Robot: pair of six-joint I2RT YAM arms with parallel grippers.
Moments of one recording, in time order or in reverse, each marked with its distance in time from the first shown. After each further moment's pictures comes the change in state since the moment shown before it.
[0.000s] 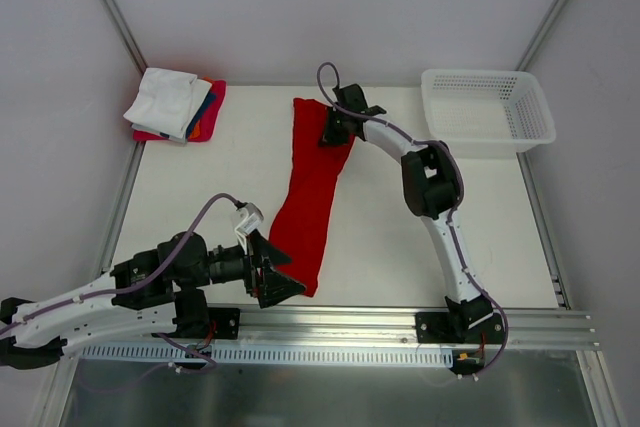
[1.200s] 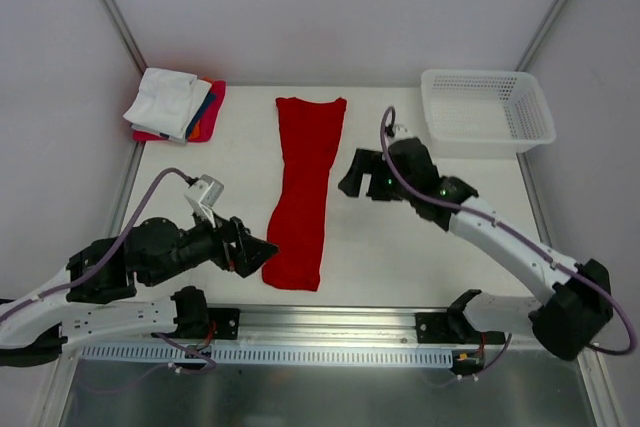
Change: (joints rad) left arm 0.000 0.054 0.310 -0.328 -0.305 0.014; right arm 0.161 -1.169 -0.963 0.022 0.199 0.052
